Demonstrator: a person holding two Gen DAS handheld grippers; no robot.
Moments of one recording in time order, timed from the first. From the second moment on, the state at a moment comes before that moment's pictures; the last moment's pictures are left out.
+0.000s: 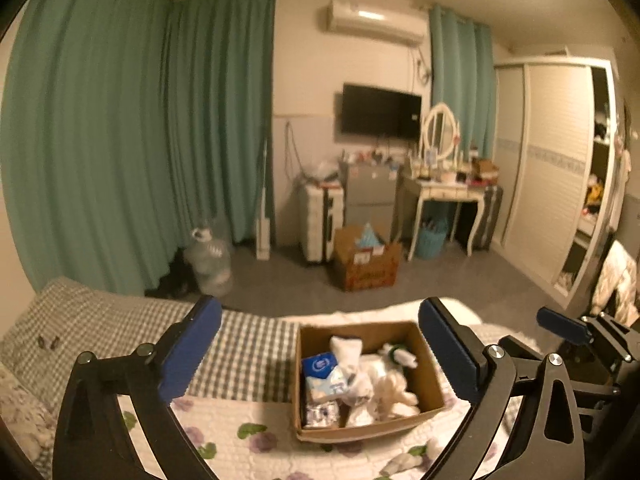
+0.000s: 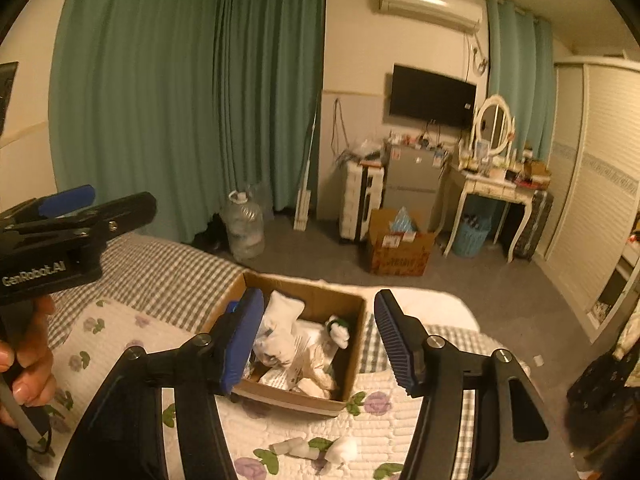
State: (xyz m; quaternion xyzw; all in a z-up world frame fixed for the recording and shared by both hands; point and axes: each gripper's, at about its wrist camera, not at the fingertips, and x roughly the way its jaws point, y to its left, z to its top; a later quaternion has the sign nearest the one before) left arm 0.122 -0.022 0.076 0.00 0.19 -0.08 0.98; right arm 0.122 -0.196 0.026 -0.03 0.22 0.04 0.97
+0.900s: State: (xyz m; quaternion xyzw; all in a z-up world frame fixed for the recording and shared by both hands) left arm 0.030 -0.026 0.112 -0.03 0.14 -0.07 0.99; right arm -0.018 -0.219 0.113 -0.03 0.13 0.02 0.99
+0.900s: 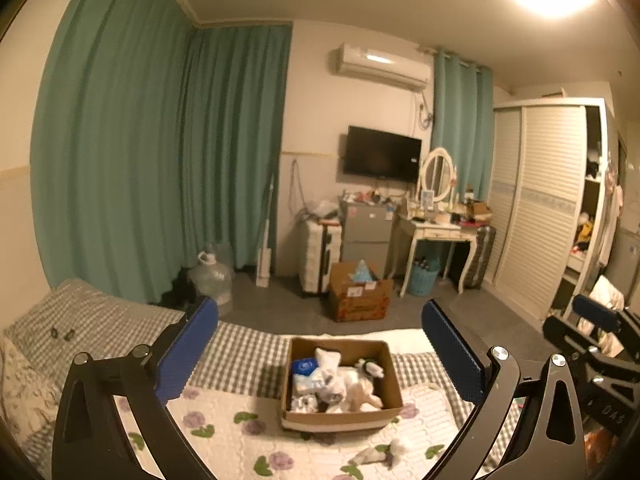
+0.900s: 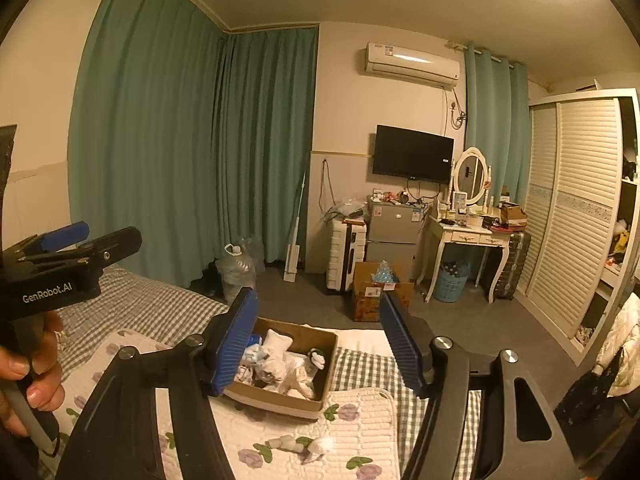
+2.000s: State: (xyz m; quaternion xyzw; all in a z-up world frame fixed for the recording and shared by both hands) left arm 0.100 -0.080 -0.072 0.03 0.32 -0.08 0.94; right arm 0.073 -0.263 -0.083 -0.01 0.30 0.02 0.95
